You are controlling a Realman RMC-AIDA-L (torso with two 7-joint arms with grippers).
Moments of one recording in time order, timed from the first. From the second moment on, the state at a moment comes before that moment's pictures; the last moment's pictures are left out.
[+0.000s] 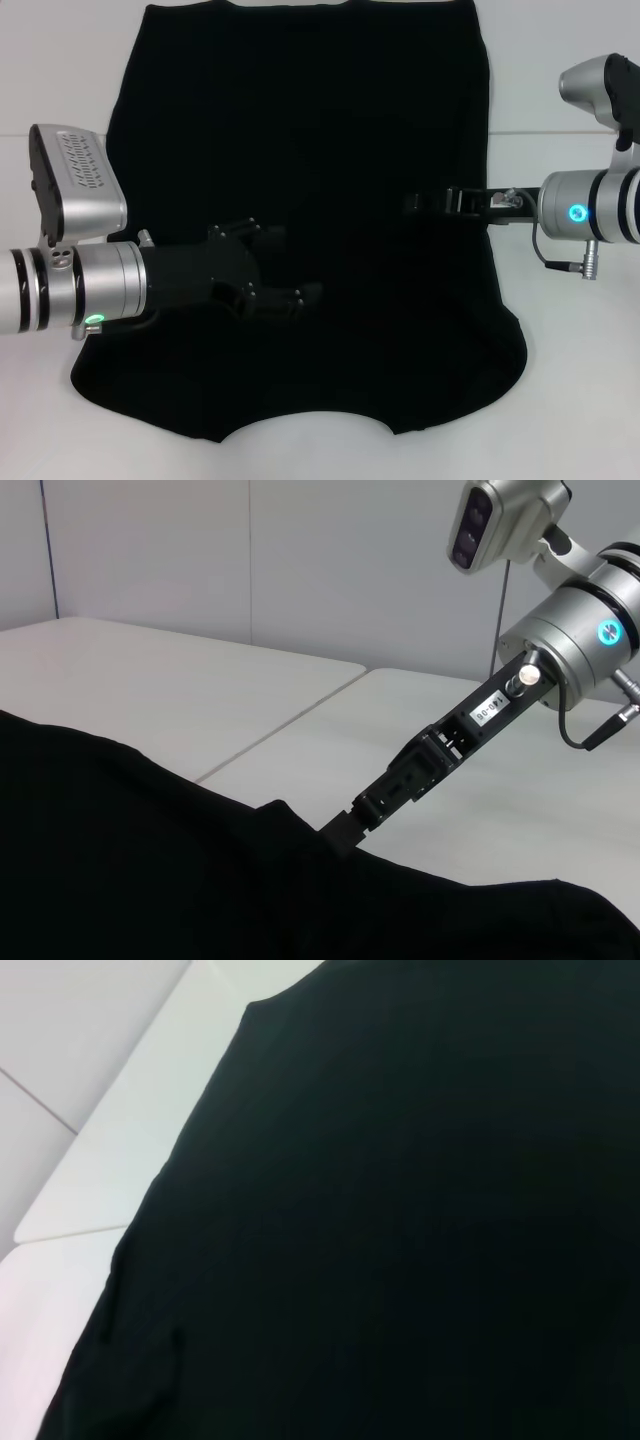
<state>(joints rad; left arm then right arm) -0.61 -2.16 0.69 0.65 2.06 1.34 -1.23 0.85 2.05 -0.90 -0.40 -2.05 -0.85 2.23</state>
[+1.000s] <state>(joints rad) -0.60 -2.15 0.64 0.66 2.06 1.30 -1.23 0.99 2.10 -0.93 -0.34 -2.02 -0.77 2.22</state>
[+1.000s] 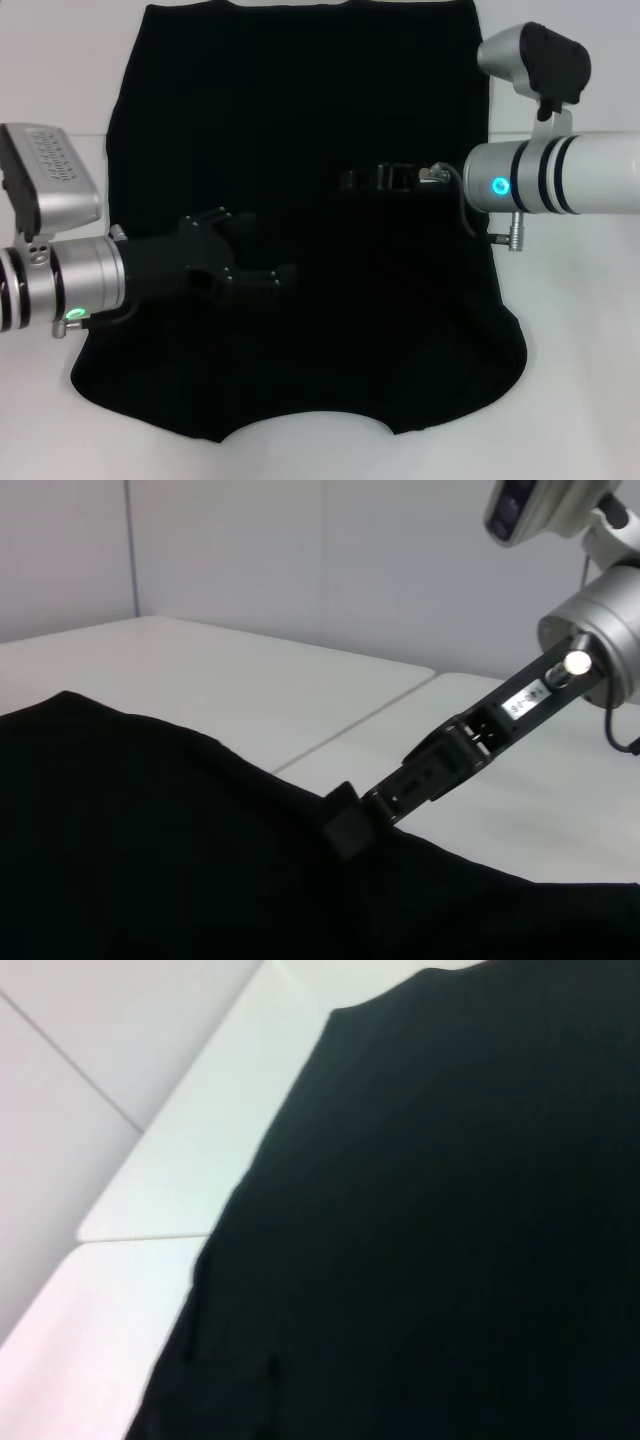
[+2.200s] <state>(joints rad) -0.57 -2.15 0.61 0.67 2.07 1.32 -1.24 0.88 2.08 -0.98 -0.34 -2.00 -0.77 2.20</state>
